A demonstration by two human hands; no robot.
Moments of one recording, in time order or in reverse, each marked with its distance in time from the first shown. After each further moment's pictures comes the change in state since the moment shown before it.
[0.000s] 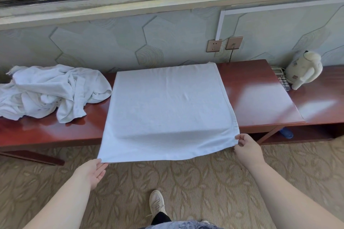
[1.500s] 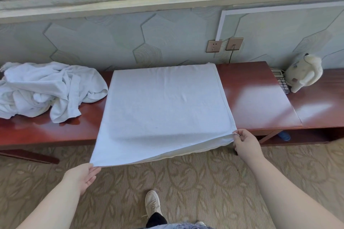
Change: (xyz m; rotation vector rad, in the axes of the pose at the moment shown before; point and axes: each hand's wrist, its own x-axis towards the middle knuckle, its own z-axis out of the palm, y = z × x) left_hand 0.018 0.001 -0.006 0.165 0.045 -0.027; right_hand 0.036 -0.010 -0.008 0.031 0.030 -0.091
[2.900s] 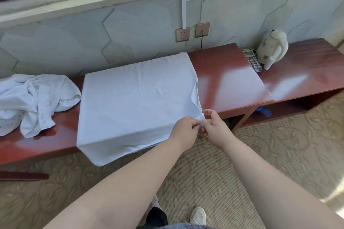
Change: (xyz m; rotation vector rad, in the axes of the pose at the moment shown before) left_hand -0.189 -0.049 0.346 0.827 -0.698 1.144; right_hand -0.042 -0.031 -0.017 0.283 -0.231 -0.069
